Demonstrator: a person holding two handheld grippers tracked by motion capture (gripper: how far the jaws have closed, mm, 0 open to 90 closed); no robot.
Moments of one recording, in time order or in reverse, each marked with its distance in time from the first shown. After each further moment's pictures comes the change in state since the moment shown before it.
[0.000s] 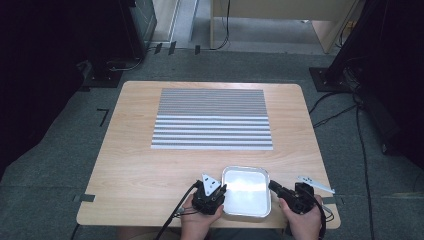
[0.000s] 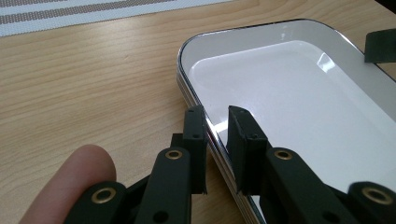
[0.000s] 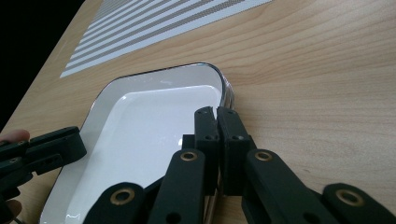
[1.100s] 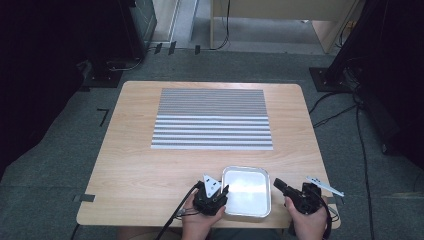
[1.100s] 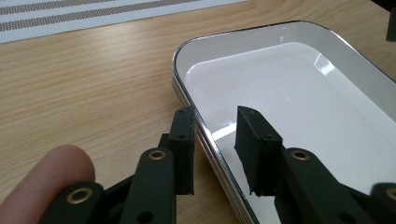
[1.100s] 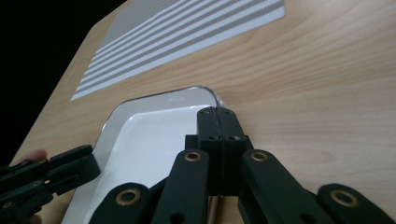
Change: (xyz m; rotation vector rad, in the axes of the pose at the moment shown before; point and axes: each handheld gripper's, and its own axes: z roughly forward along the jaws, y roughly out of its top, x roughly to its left) left arm -0.003 -0.002 0.001 -0.017 -0.001 0.020; right arm -0.002 0.005 -0.014 -0.056 0.018 0.056
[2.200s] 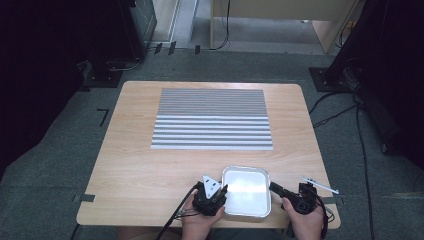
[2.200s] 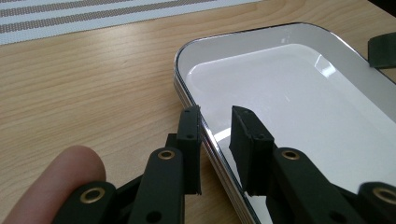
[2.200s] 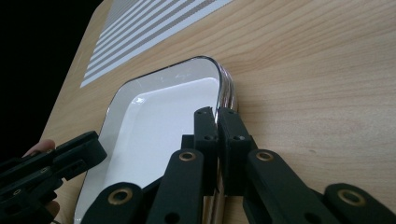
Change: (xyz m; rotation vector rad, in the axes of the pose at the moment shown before) left arm 0.000 -0.001 -0.001 -0.009 0.011 -0.006; right arm -0.007 -0.005 0.010 0.098 0.039 0.087
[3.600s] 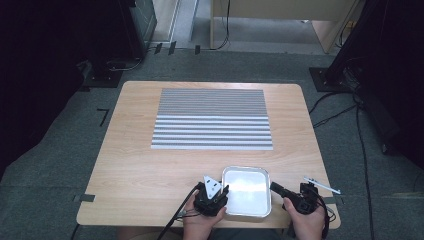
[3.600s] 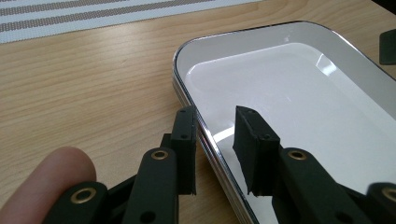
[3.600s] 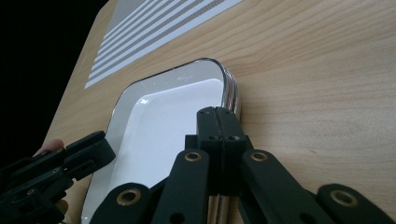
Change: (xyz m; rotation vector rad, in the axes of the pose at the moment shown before) left arm -0.002 -0.001 0.002 -0.001 0.007 -0.001; right arm 0.001 0.002 -0.004 -0.003 0.008 0.003
